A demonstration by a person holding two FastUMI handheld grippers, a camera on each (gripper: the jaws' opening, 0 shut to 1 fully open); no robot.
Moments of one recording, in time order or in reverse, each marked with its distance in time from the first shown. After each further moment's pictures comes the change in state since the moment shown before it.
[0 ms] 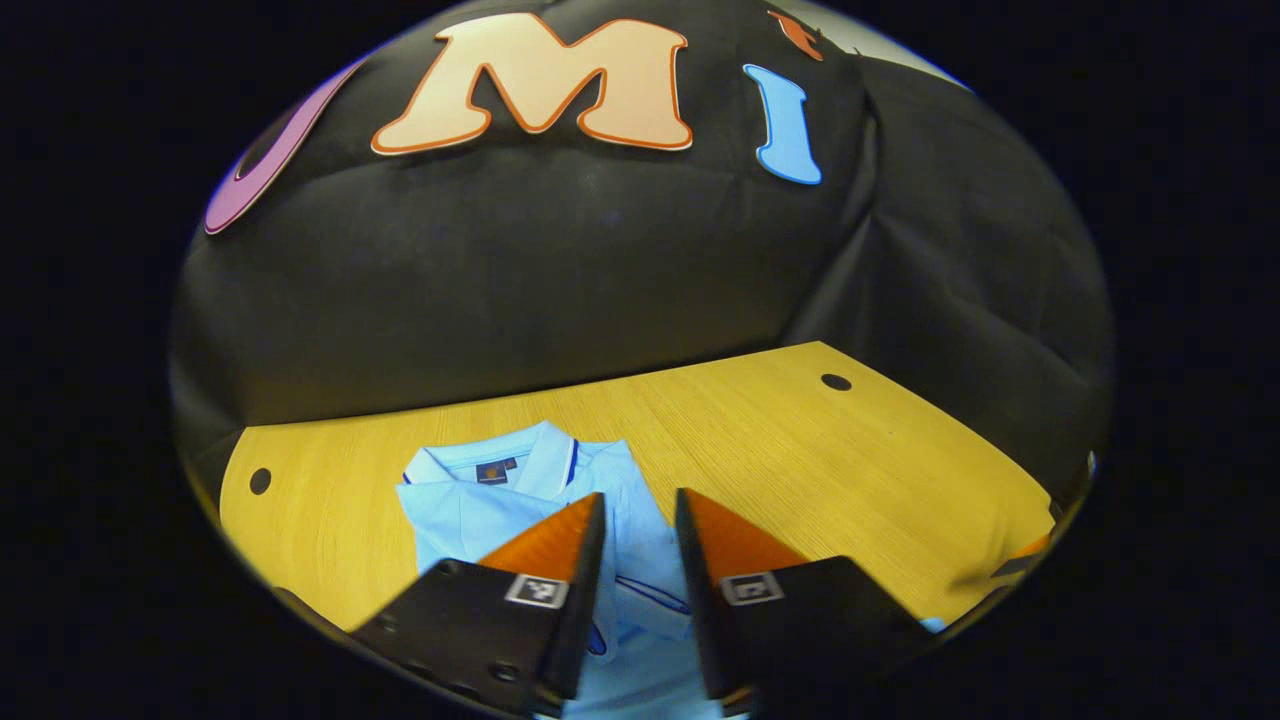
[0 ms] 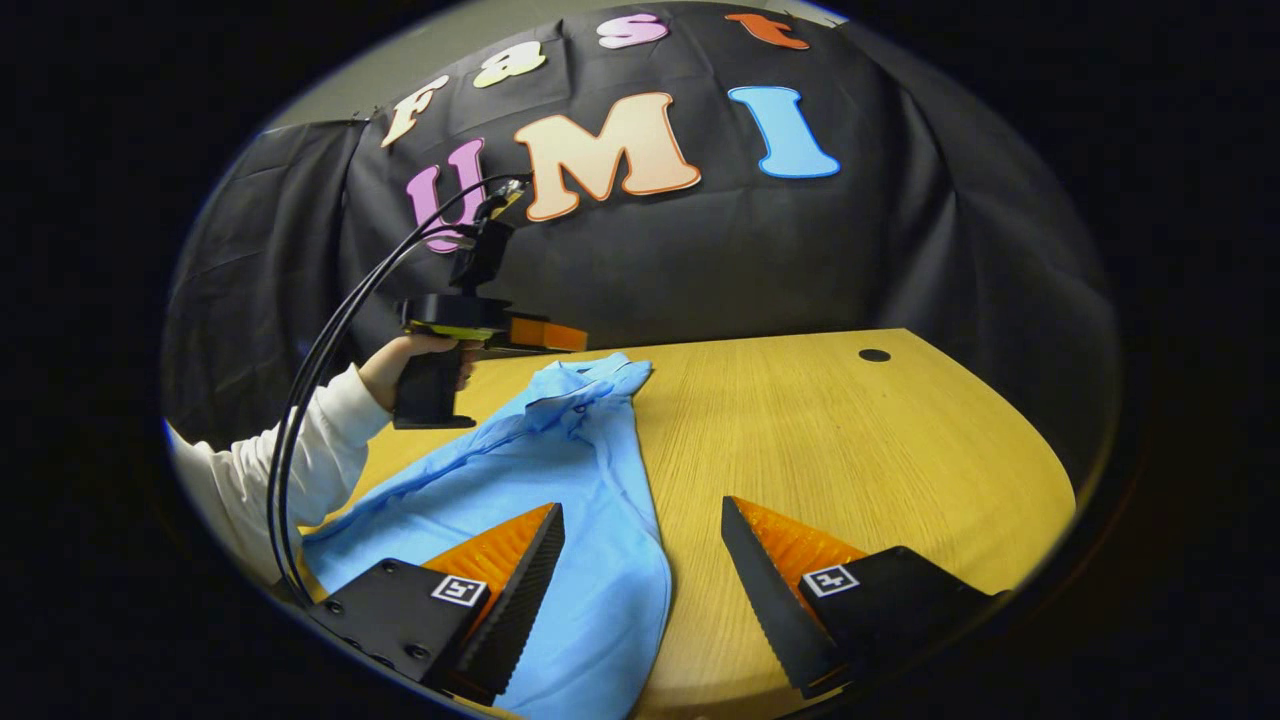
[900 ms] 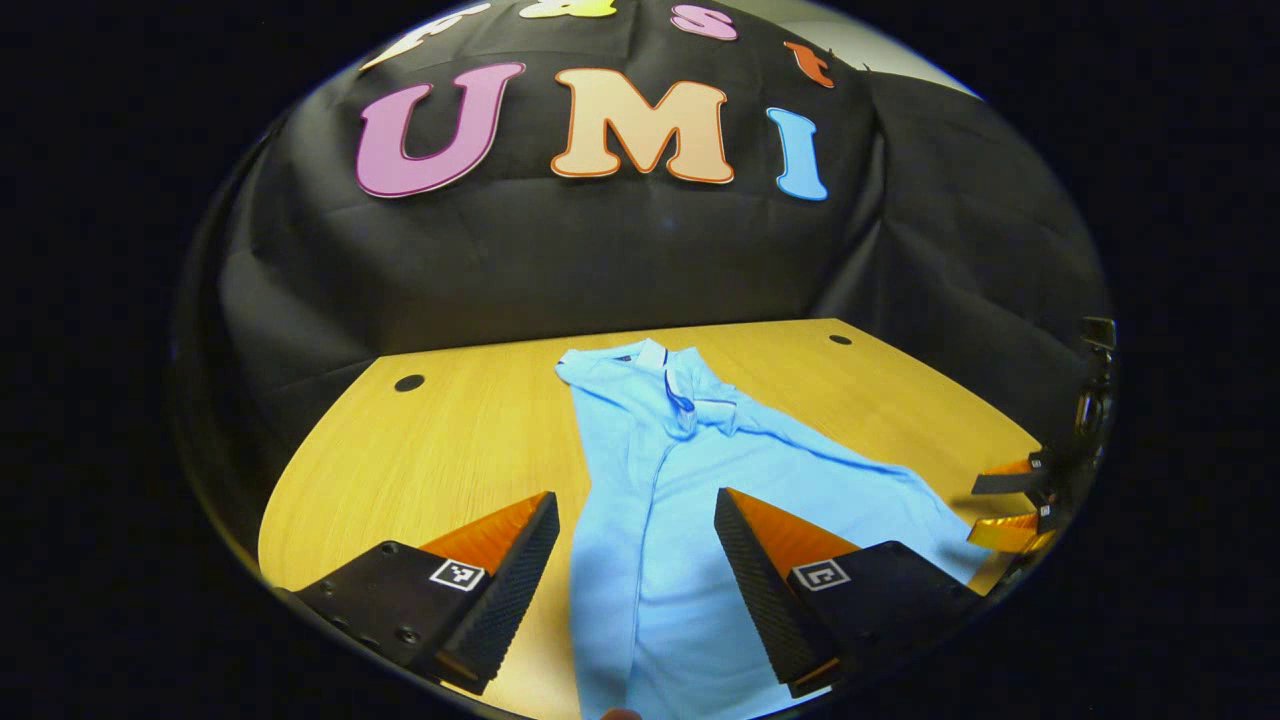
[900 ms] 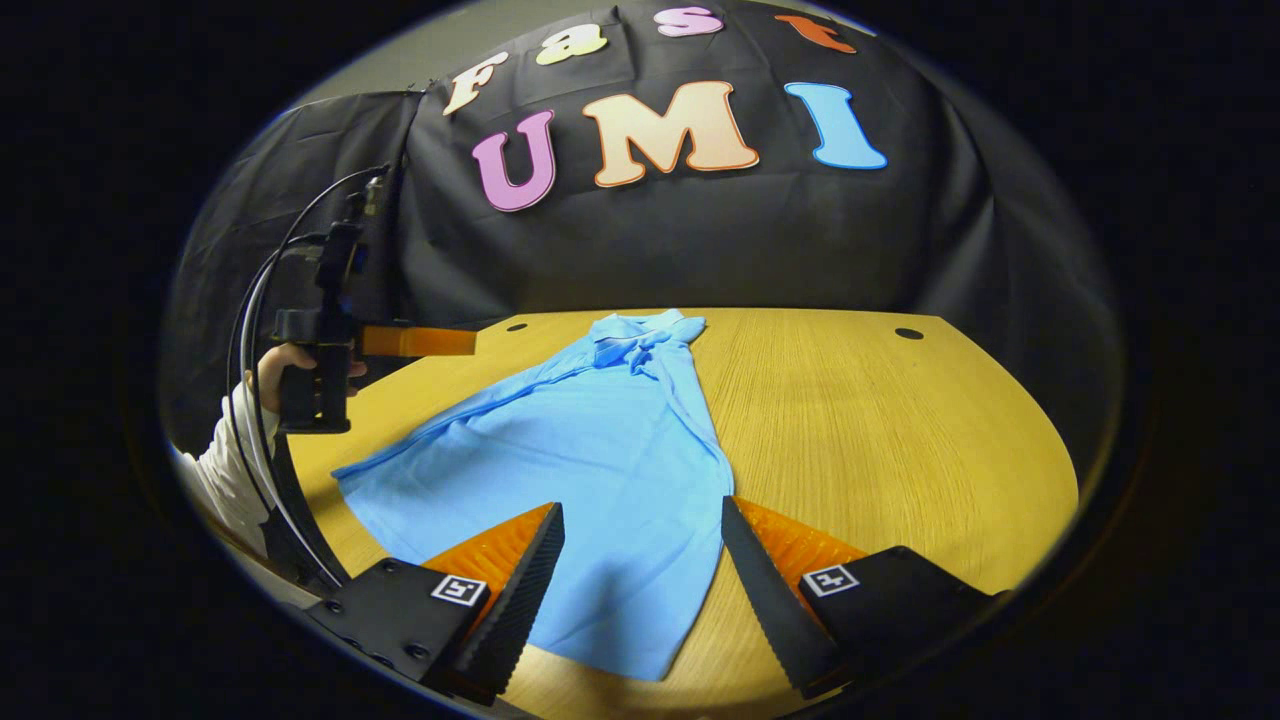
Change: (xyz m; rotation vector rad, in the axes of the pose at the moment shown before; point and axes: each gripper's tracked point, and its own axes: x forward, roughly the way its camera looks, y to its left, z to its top) left arm -0.251 0.033 -0.129 -0.036 -0.027 0.161; right arm -0.066 0.039 -0.058 -0.082 0.082 0.110
